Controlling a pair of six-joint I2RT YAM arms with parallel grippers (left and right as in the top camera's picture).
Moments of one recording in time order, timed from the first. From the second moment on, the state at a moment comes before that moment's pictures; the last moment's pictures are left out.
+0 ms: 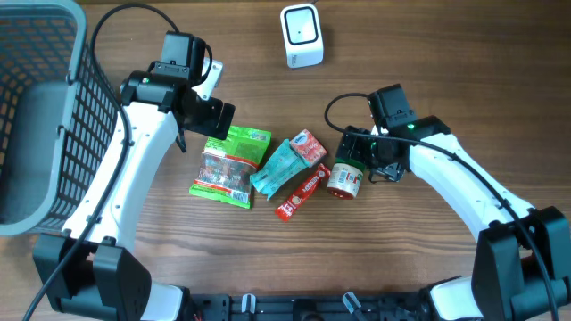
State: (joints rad) left arm -0.20 1.63 1.43 -1.02 -0.11 0.13; right arm 0.31 1.62 1.01 -0.69 -0.17 0.67
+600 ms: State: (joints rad) left arm -0.20 1.63 1.43 -1.02 -0.11 0.13; right arm 0.31 1.75 1.01 -0.63 -0.15 0.67
